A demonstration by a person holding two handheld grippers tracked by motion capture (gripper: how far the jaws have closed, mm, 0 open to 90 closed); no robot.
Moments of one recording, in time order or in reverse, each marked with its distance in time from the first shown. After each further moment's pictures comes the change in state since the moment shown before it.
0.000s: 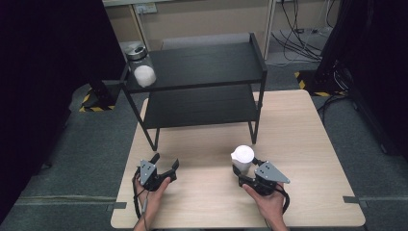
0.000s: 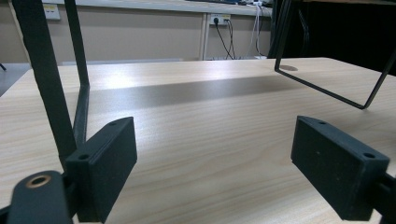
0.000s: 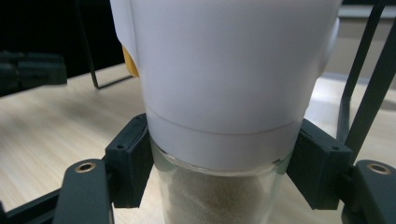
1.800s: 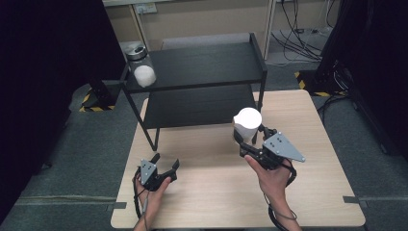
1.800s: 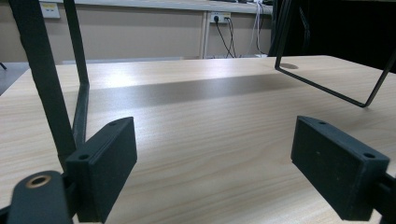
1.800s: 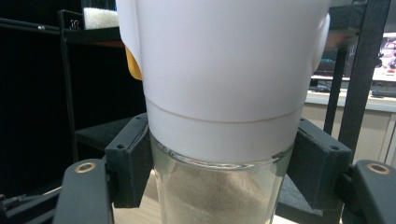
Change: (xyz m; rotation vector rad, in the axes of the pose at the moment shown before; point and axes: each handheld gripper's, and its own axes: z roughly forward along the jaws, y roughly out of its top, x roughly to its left) left arm -0.001 0.001 0.001 0.008 0.002 0.005; right arm 0.000 0.084 -0.002 -0.260 -0.052 -0.038
